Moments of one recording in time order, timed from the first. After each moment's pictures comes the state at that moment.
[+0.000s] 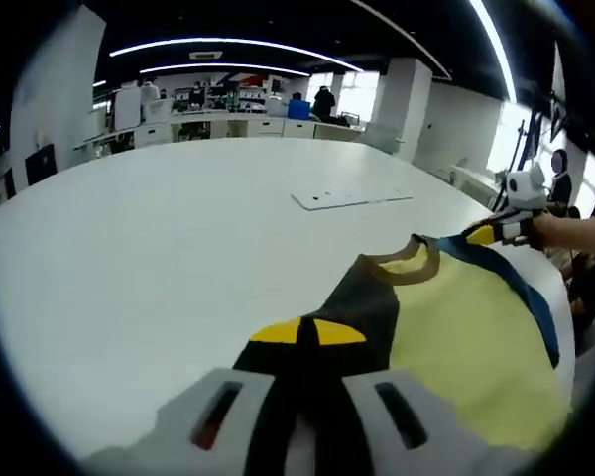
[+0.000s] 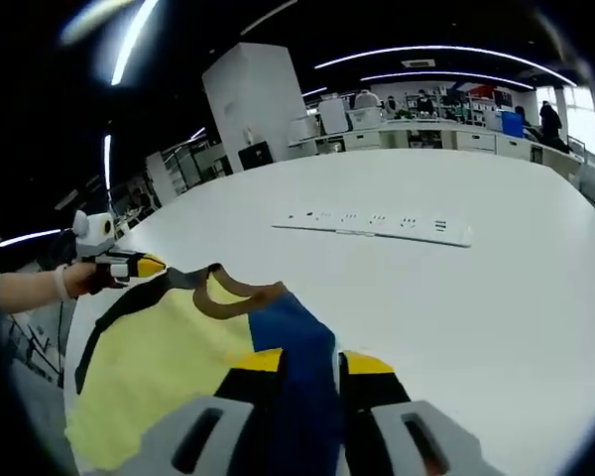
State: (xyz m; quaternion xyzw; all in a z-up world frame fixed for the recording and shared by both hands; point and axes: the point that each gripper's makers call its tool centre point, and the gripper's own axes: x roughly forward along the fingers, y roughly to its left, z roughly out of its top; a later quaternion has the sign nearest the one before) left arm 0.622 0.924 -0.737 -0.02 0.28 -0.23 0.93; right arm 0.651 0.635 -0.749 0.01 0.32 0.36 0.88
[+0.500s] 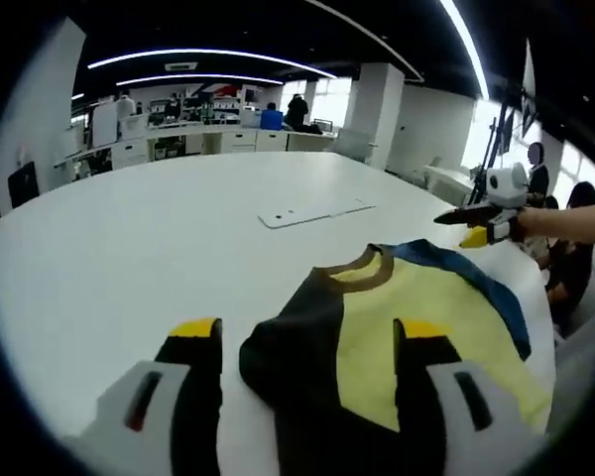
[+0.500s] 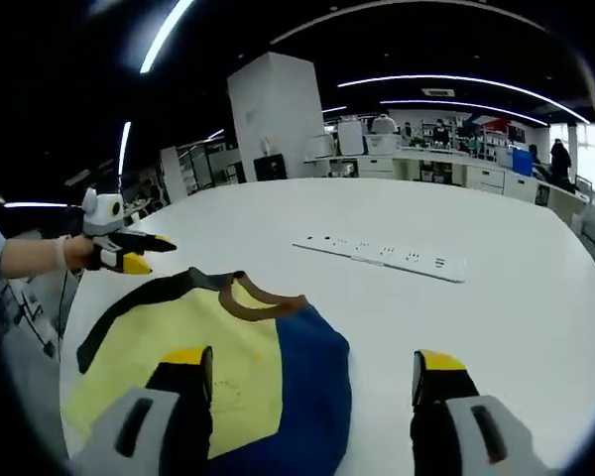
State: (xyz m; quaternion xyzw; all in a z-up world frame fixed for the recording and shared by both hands) left arm 0.591 0.907 -0.702 0.00 0.25 -0.29 0.92; right arm 0.622 0.628 -0.711 -0.04 0.27 0.38 0.89
